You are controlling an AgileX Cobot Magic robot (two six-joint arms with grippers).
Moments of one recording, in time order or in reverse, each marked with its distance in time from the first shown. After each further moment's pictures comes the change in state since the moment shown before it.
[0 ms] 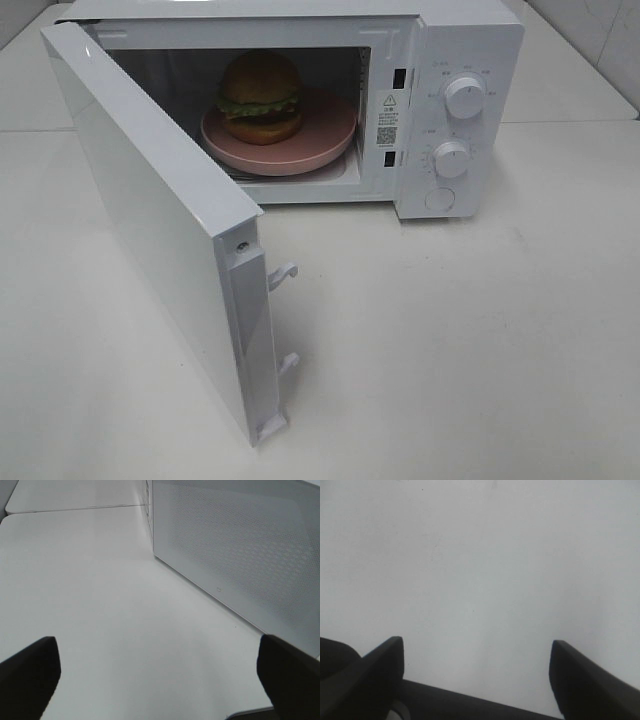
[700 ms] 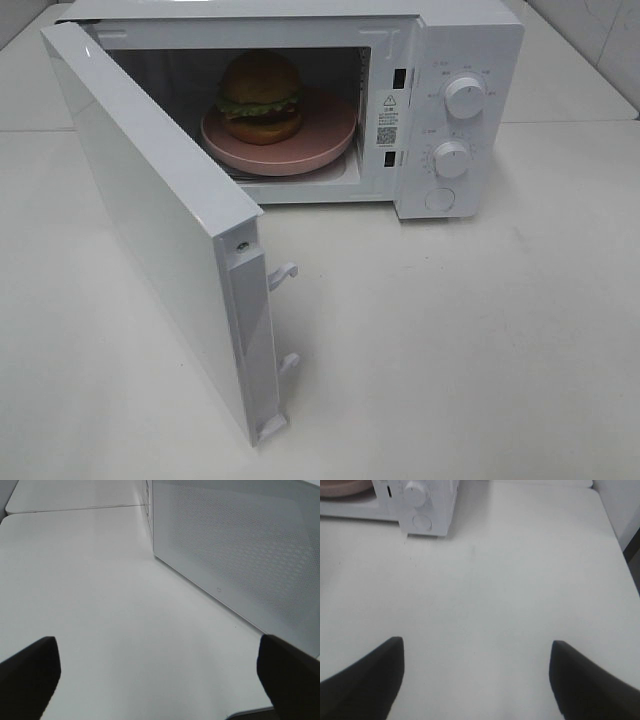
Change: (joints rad) left arm 0.000 0.000 0.000 0.000 0.000 0.000; right arm -0.182 -0.571 0.214 0.099 -0.074 -0.005
